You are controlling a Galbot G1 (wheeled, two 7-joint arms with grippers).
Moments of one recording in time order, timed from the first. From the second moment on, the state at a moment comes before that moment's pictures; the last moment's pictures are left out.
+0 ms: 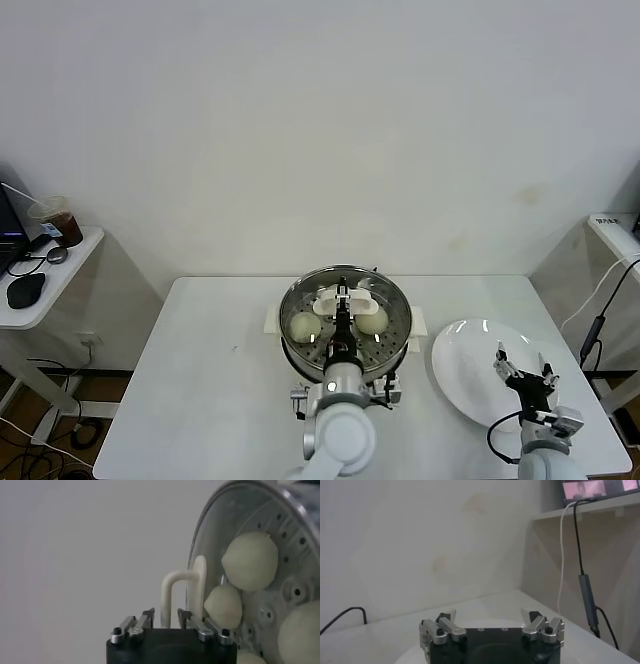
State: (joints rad) left arm 1.02 -1.57 0.19 -1.81 1.72 0.69 0.36; right arm -1.36 1.40 0.85 1.68 0.37 -0.02 -0.03
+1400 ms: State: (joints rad) left arm 1.37 -1.45 -0.43 -2.12 0.61 0.15 0.04; right arm -1.48 1.40 0.80 1.85 0.33 -0.04 -0.14
